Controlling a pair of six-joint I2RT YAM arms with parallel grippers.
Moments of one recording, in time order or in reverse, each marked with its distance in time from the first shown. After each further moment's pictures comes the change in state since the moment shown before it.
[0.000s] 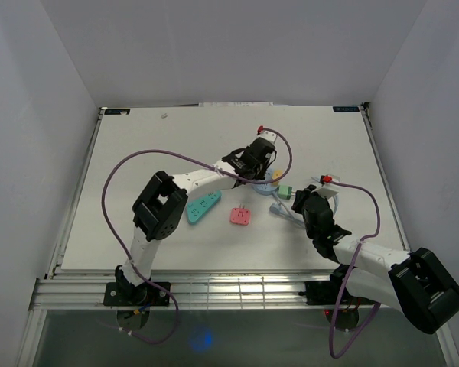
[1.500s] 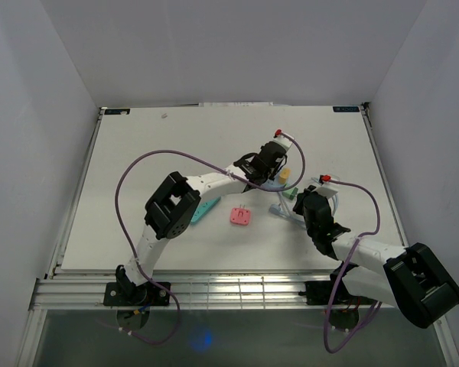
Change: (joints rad) left arm -0.042 0.117 0.072 0.133 -0.027 0.187; right arm -0.037 0.048 0.015 -0.053 -0.029 0.006
